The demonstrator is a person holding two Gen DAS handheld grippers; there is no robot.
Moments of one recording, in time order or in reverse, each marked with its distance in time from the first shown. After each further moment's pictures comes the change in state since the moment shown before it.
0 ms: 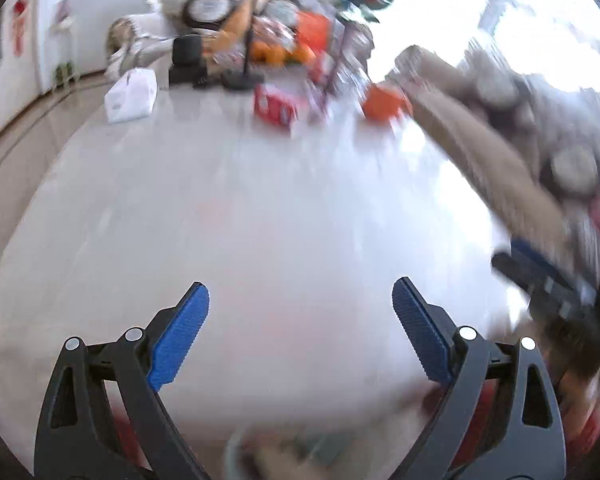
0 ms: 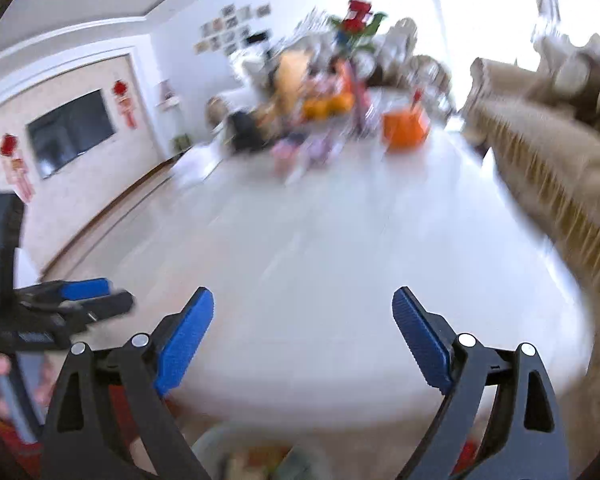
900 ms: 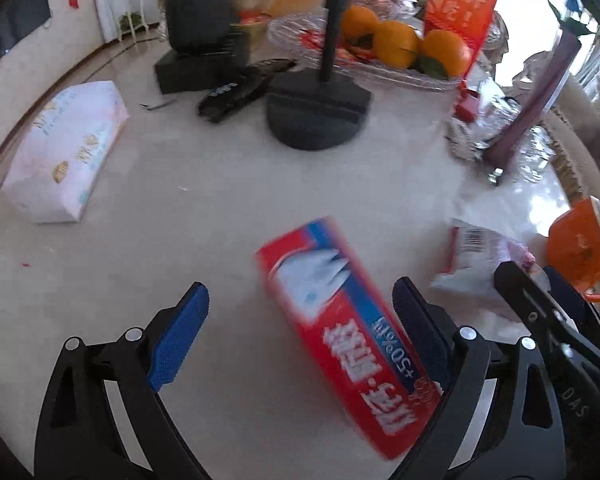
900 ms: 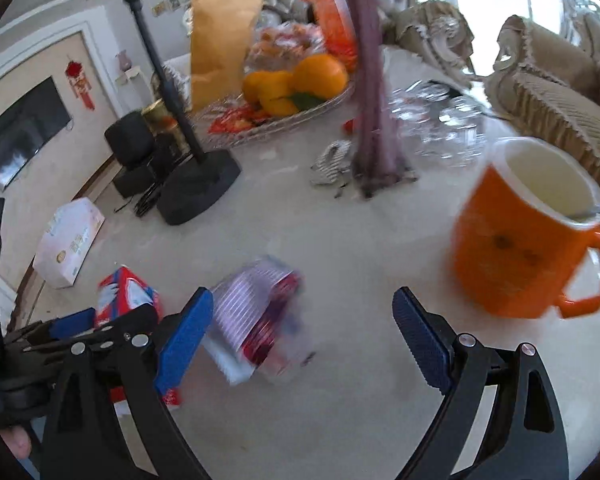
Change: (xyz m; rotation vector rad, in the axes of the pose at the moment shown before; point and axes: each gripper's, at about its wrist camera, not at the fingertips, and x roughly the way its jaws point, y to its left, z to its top) left arm 0.271 0.062 0.236 -0.155 0.162 0.318; right arm 0.333 -0.030 0.167 0.018 0.243 0.012
